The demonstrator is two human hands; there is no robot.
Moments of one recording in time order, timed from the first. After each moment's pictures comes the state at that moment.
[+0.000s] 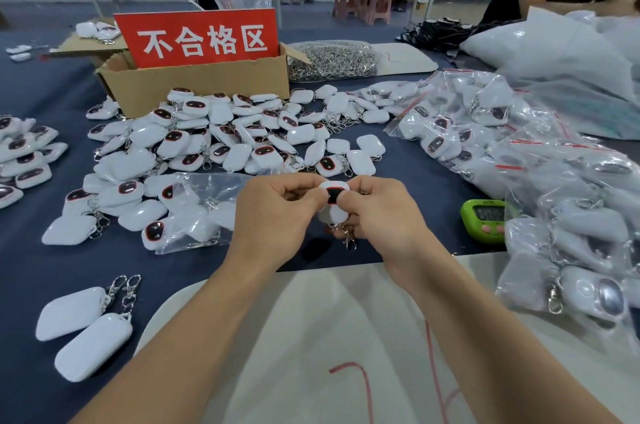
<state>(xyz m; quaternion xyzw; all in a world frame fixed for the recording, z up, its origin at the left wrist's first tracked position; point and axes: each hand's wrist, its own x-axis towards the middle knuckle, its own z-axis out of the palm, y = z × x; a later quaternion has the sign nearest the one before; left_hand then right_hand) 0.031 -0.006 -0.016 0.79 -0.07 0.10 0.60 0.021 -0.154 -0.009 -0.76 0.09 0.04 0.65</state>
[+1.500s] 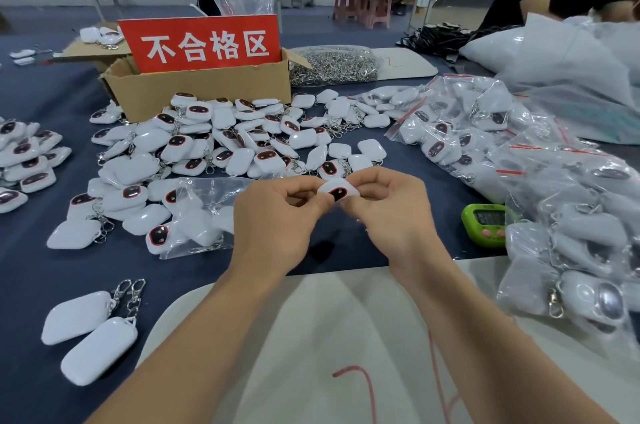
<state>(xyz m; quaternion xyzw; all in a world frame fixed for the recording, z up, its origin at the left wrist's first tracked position) 0.029 -0.008 -0.015 0.83 -0.06 0.15 0.54 0.022 -0.158 -0.009 -0.77 0.09 -0.07 0.63</state>
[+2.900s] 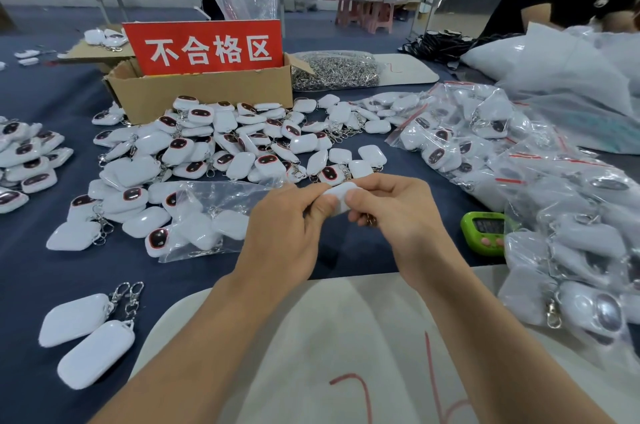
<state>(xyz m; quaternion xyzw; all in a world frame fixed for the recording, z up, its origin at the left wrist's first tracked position) 0.029 -0.006 -0.027 0.88 -0.18 0.19 0.39 0.025 -0.170 0.000 -0.73 0.05 -0.04 0.68</state>
